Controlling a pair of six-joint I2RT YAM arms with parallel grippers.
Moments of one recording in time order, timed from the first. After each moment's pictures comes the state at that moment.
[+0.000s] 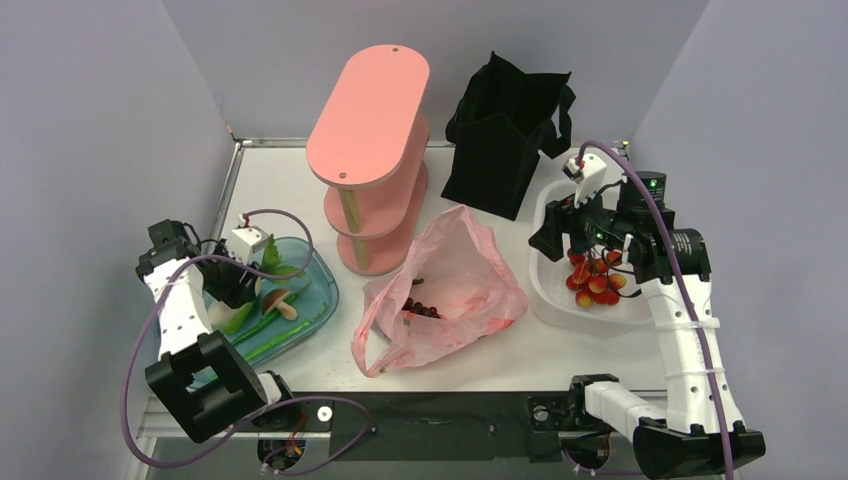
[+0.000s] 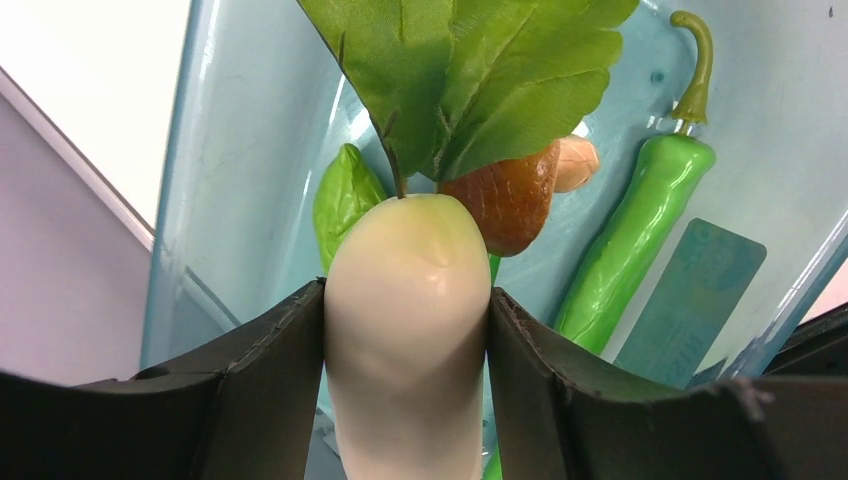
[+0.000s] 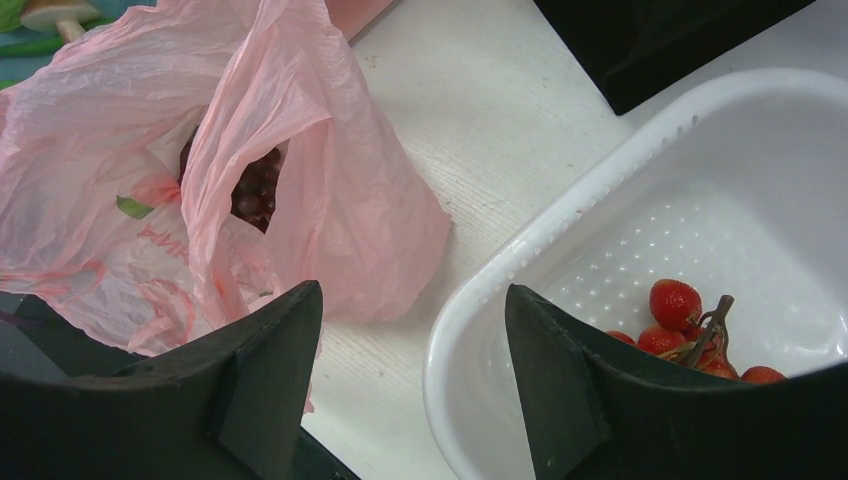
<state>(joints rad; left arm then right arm) 0.55 1.27 1.00 -1.03 0.46 1.14 0.07 1.06 1.35 -0.99 -0.56 -0.23</state>
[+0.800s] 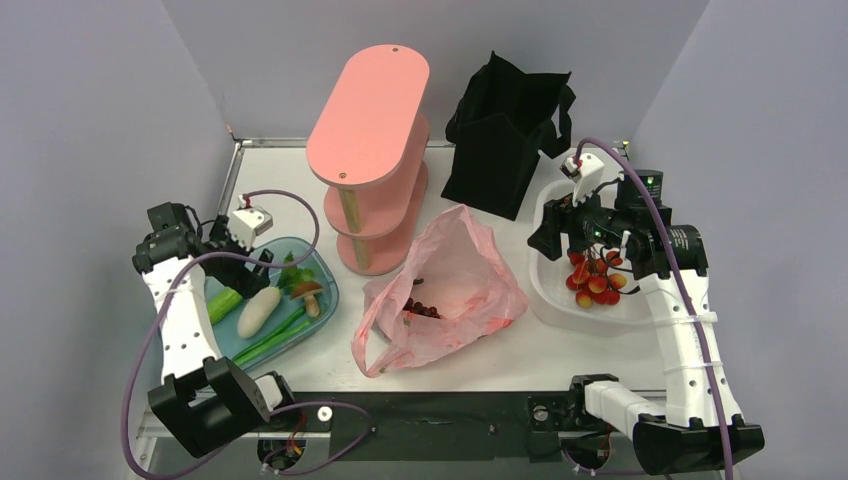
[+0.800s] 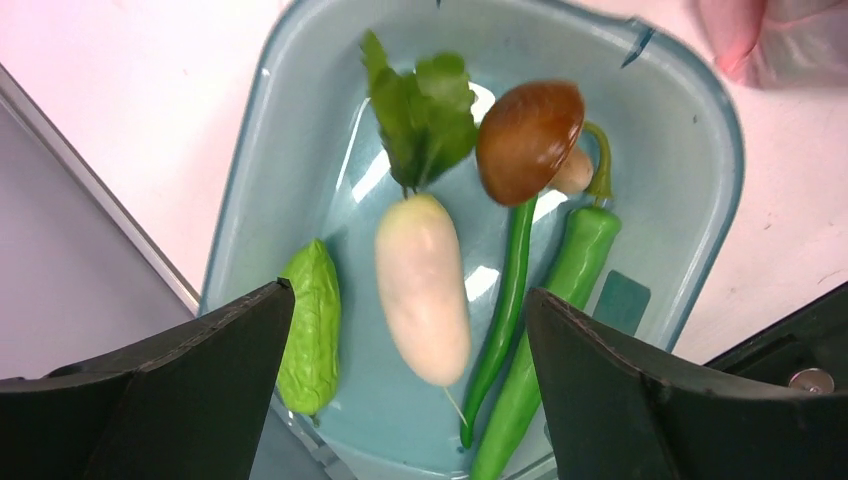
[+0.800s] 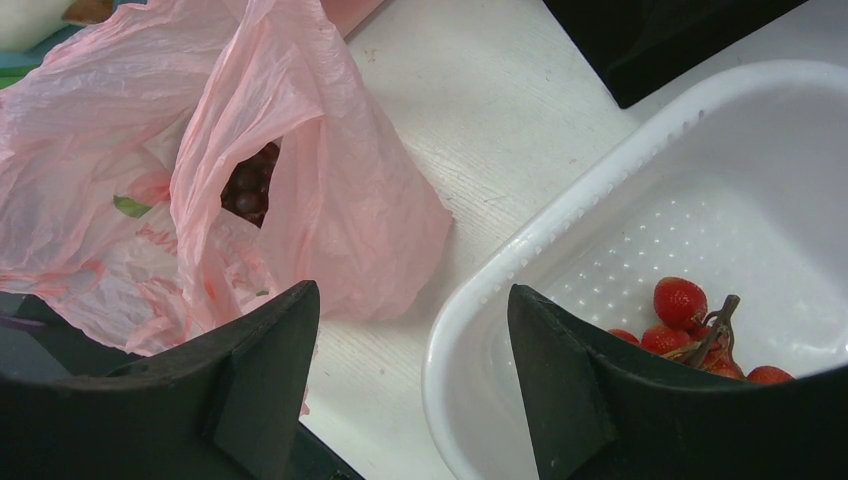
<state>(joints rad) 0.48 1.21 1.12 -1.11 0.55 1.04 0.07 1.08 1.35 -0.99 -0.56 -0.23</state>
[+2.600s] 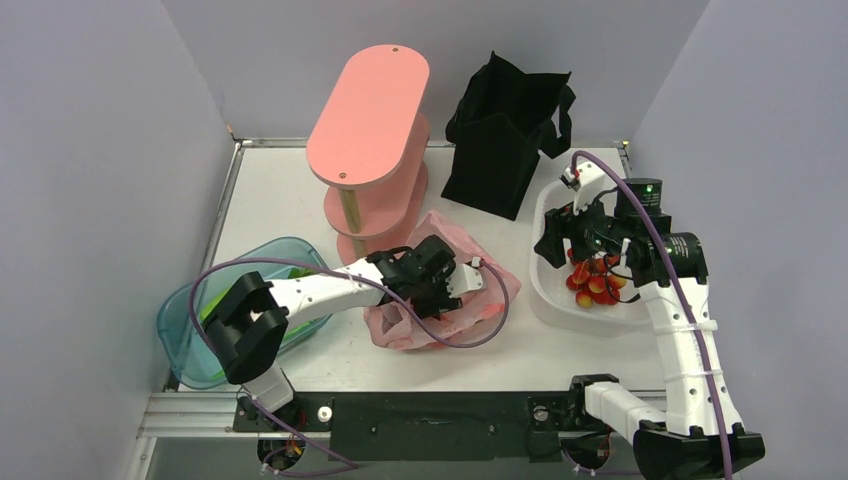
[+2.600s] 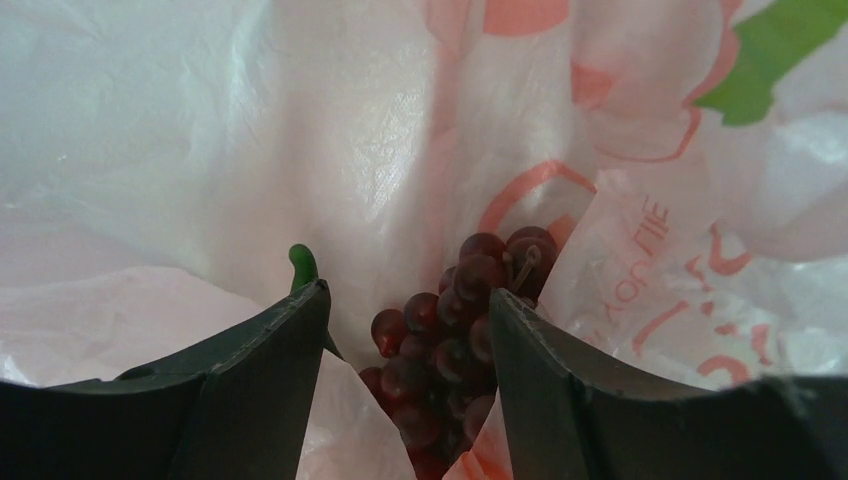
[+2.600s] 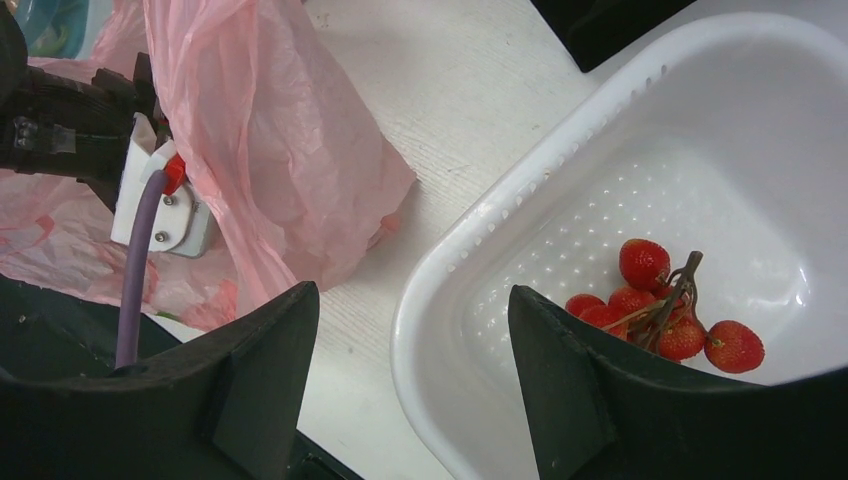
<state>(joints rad) -0.97 1.65 1.14 -0.47 0.02 0.43 0.07 1.04 1.31 -1.01 -0.47 -0.27</state>
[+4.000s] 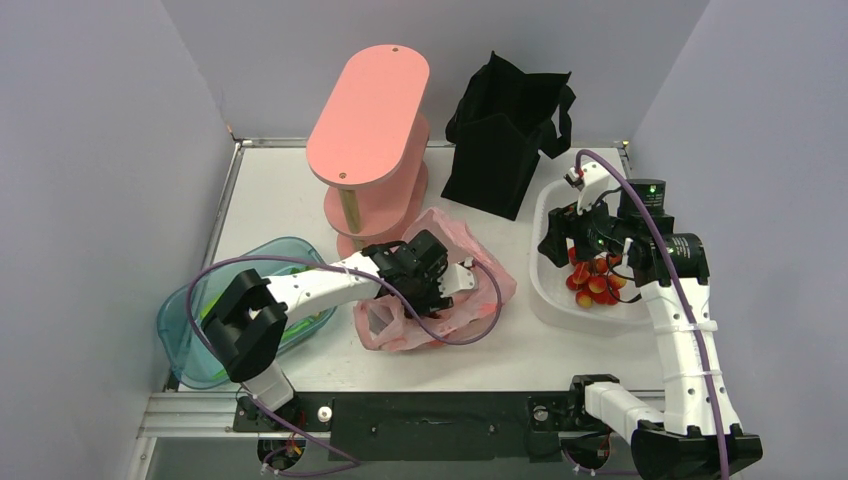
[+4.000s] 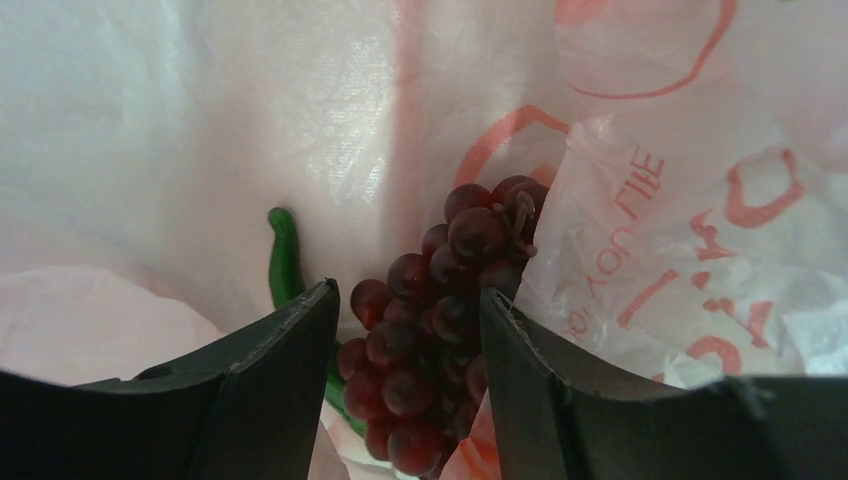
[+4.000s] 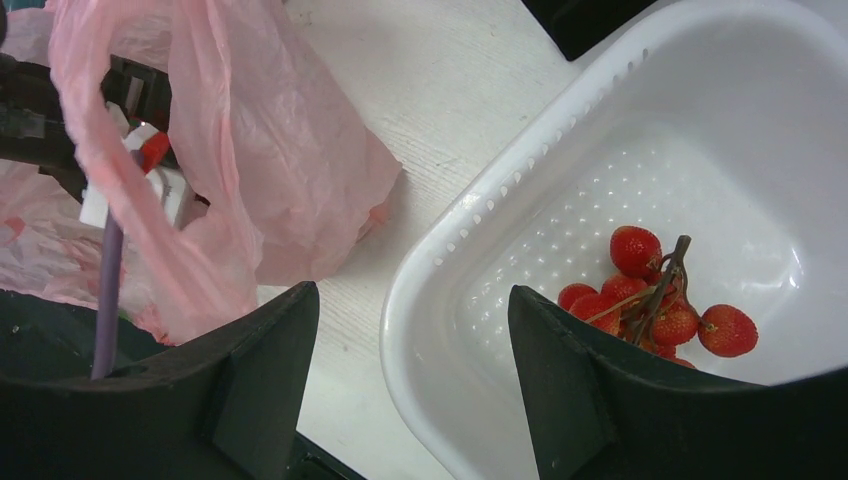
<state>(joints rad) -0.91 1.65 1.16 -0.59 0.09 0.49 0.04 1.04 1.30 -1.01 -0.46 -0.27</state>
